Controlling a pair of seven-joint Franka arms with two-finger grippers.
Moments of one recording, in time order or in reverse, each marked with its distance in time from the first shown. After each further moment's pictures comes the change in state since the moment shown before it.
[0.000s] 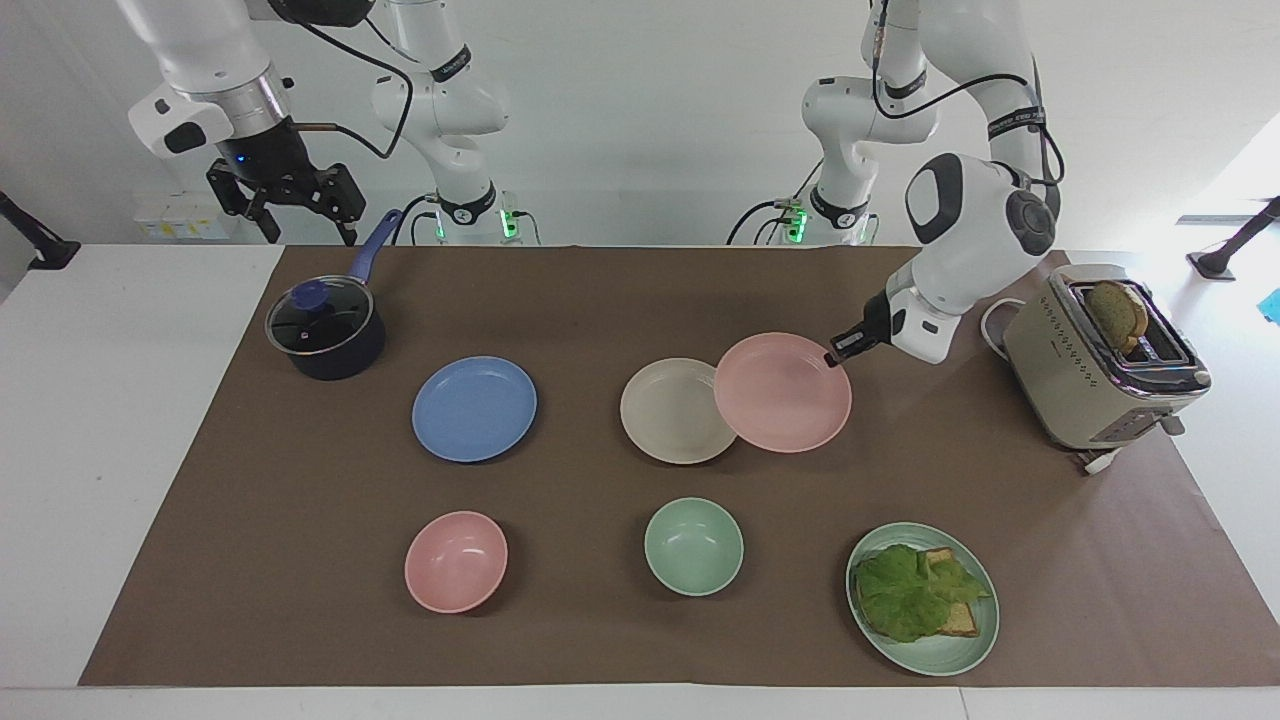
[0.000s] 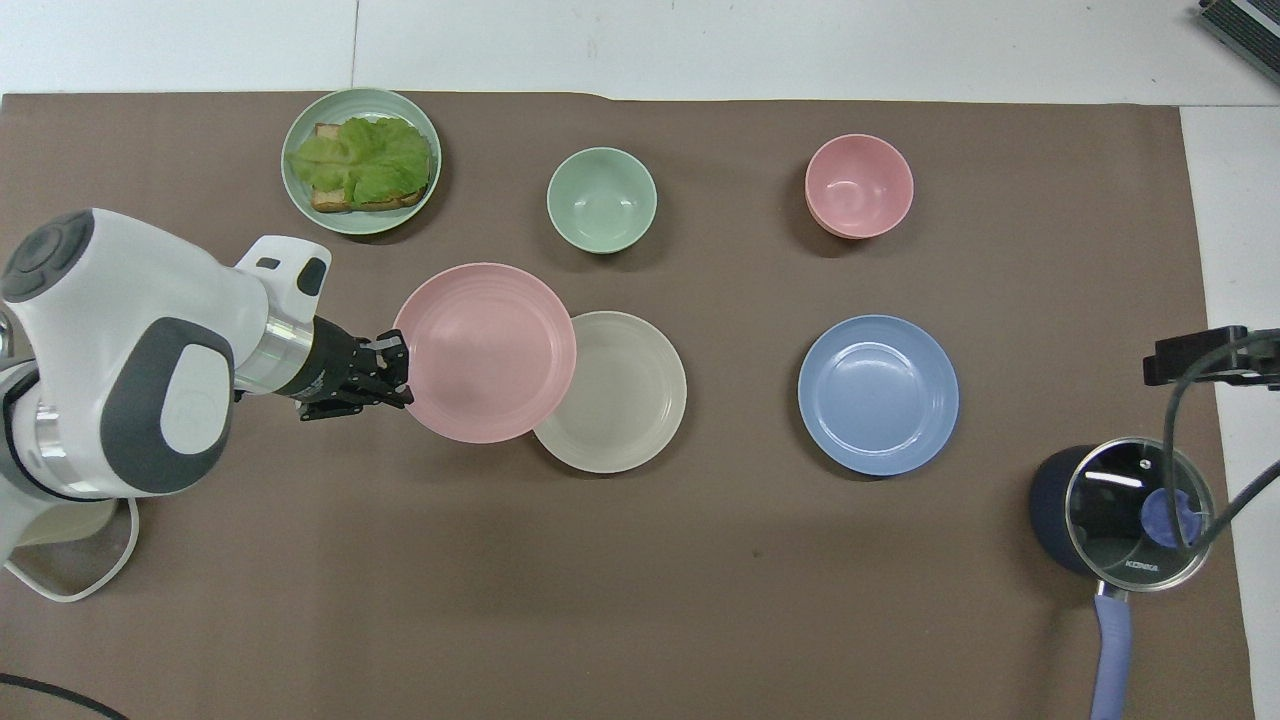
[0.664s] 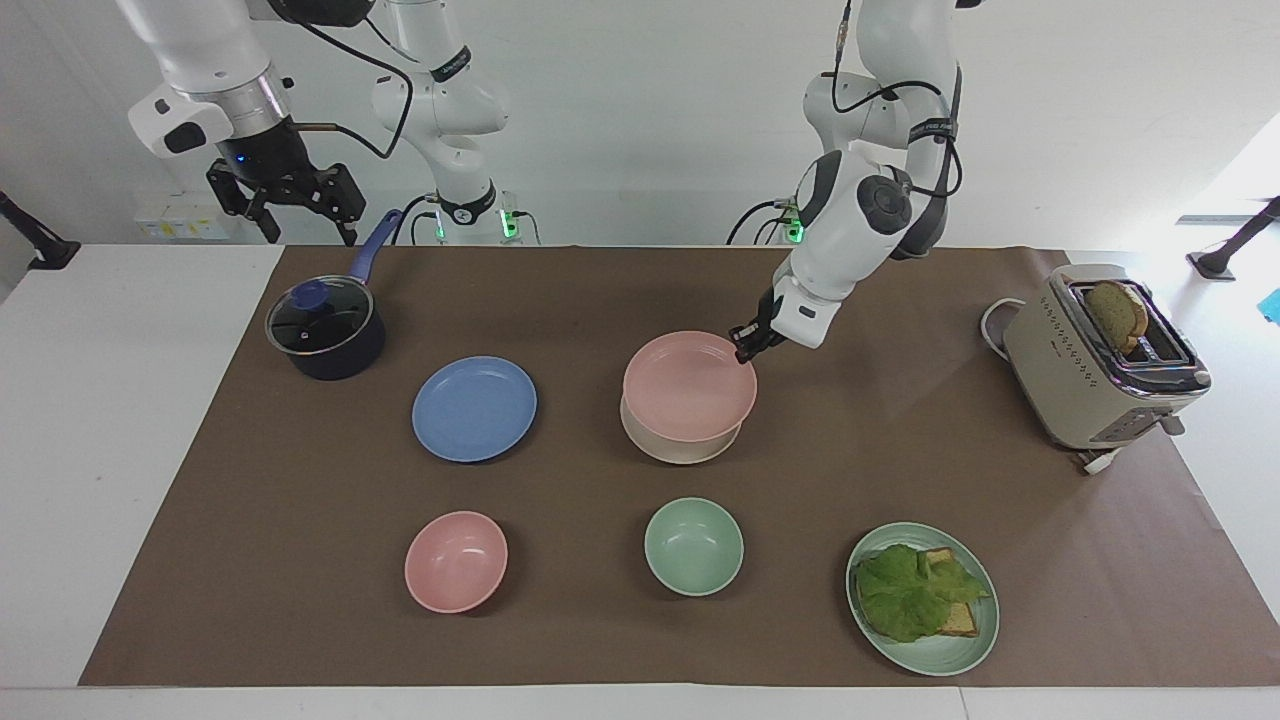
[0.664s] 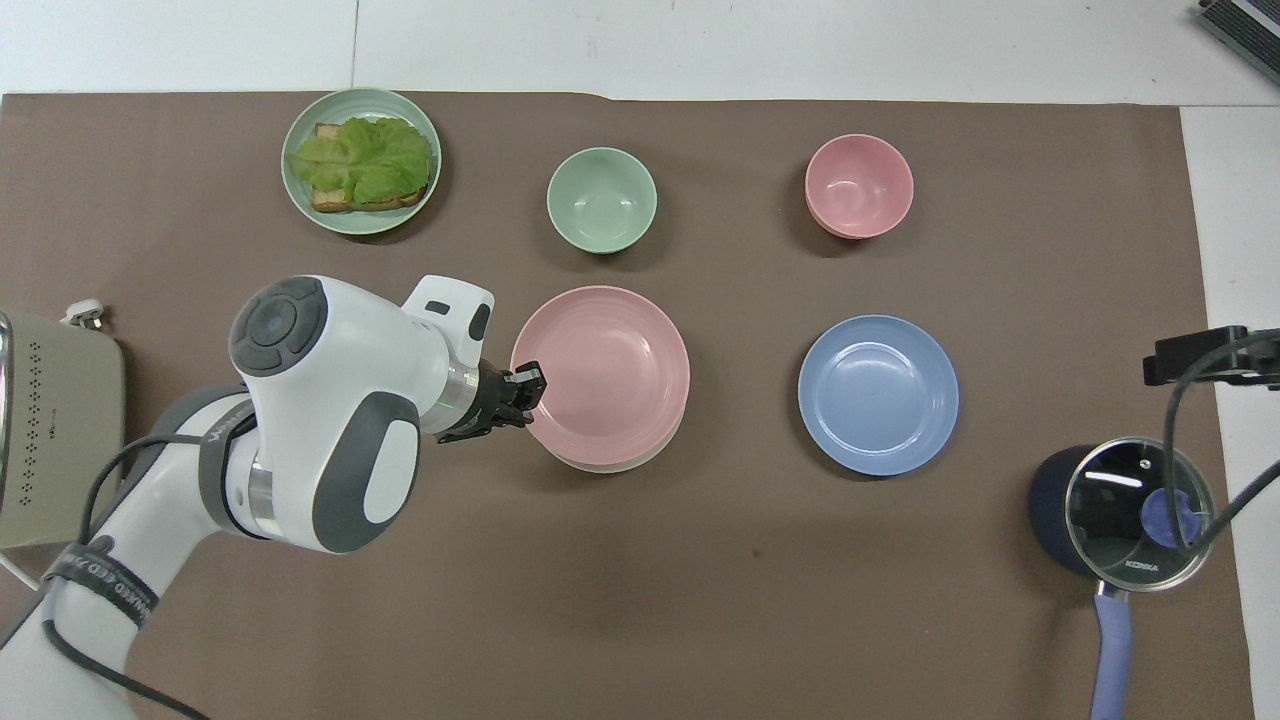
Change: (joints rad) left arm -0.223 0.046 0.000 -0.064 -0.004 0.223 -0.114; right arm 0.000 0.000 0.000 0.000 0.000 0.000 0.000
